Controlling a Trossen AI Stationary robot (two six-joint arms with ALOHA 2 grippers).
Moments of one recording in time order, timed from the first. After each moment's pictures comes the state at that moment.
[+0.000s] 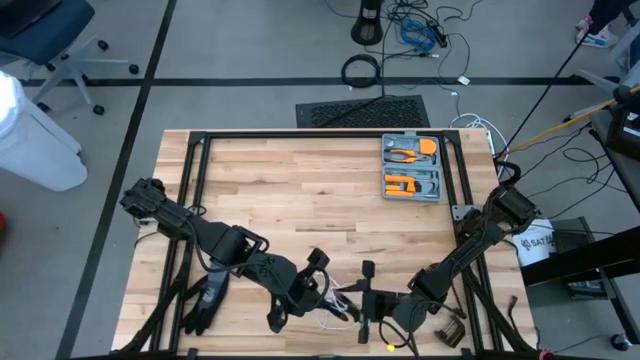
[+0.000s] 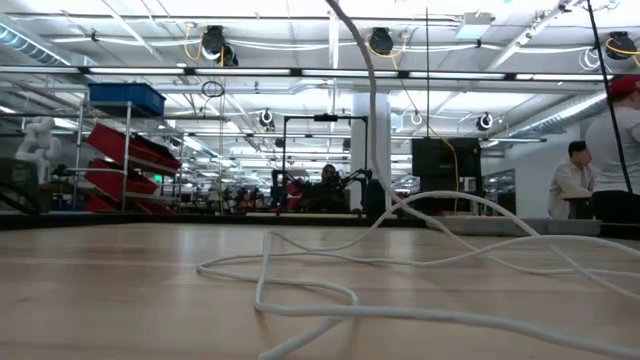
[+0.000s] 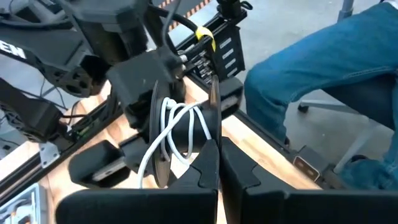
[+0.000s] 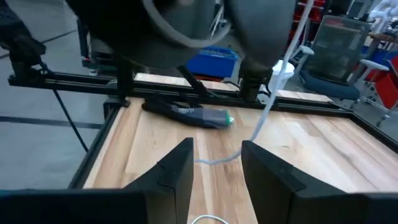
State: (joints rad) left arm -0.49 1.72 1.71 -0.52 -0.02 0.36; right arm 0.73 1.77 1.02 0.54 0.85 0.06
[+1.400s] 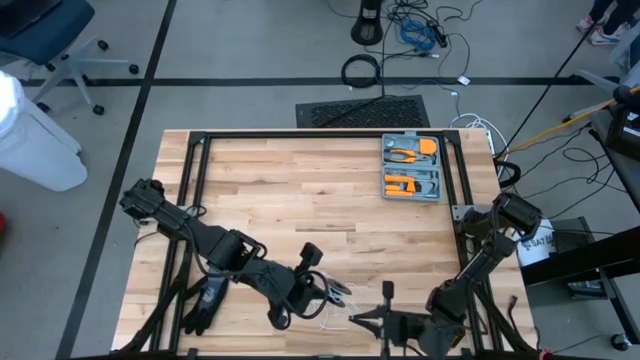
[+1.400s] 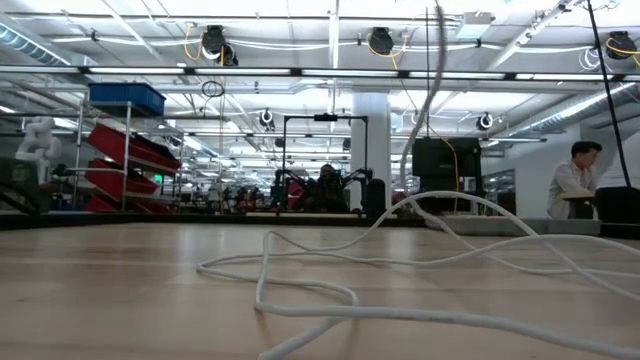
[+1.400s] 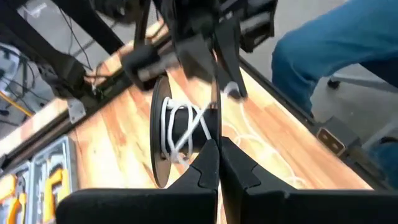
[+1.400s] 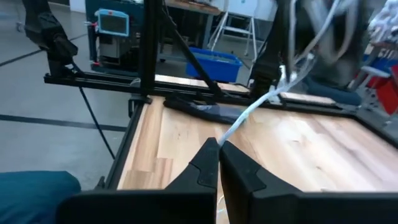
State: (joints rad) left arm -0.52 1.72 1.71 -0.63 -0.20 0.30; right arm 0.92 1.79 1.02 0.53 1.03 0.10
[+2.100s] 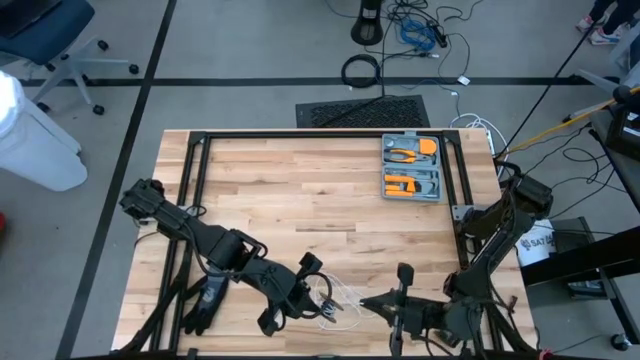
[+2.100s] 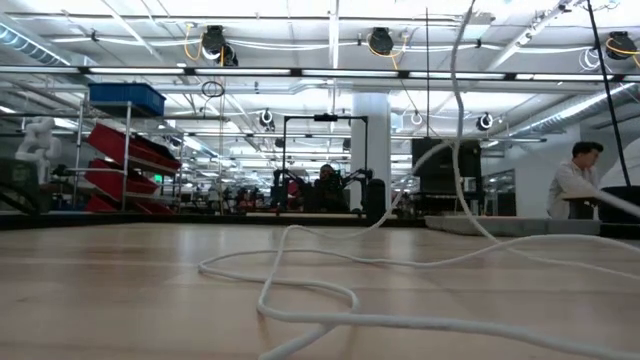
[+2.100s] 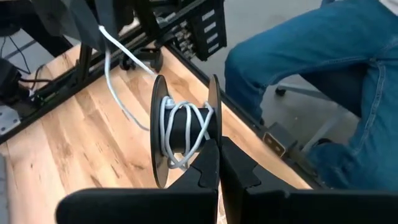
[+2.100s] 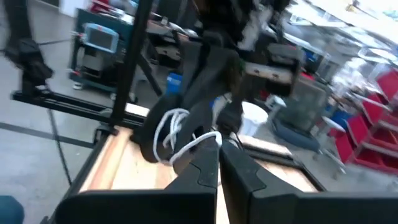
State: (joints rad) left arm -0.52 1.72 1.71 -0.64 0.00 0.24; right arm 0.92 1.59 1.02 0.57 1.07 -0.29
